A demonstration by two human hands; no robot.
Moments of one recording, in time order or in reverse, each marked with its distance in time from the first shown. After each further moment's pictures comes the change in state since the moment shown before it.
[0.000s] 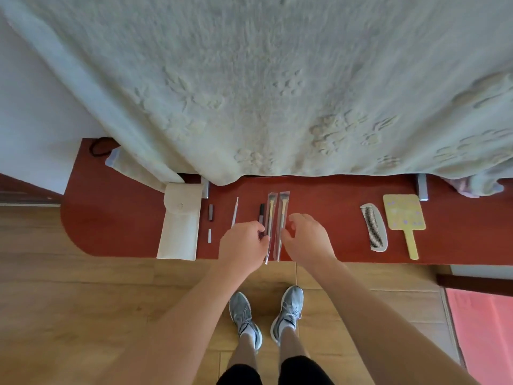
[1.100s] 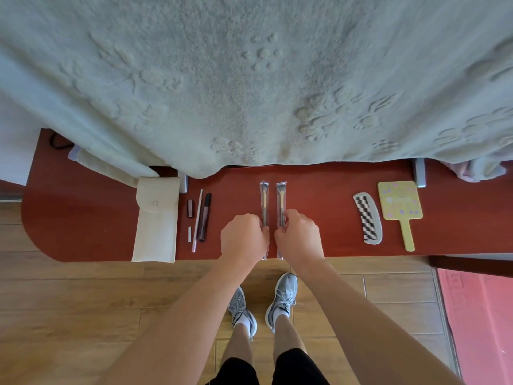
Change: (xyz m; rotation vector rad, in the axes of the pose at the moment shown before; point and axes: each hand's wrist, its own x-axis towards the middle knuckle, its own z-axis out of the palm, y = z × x) left_hand 0.031 0.021 0.042 0.171 -0.053 -0.109; right_hand 0.015 0.023 0.021 0.071 0.035 0.125
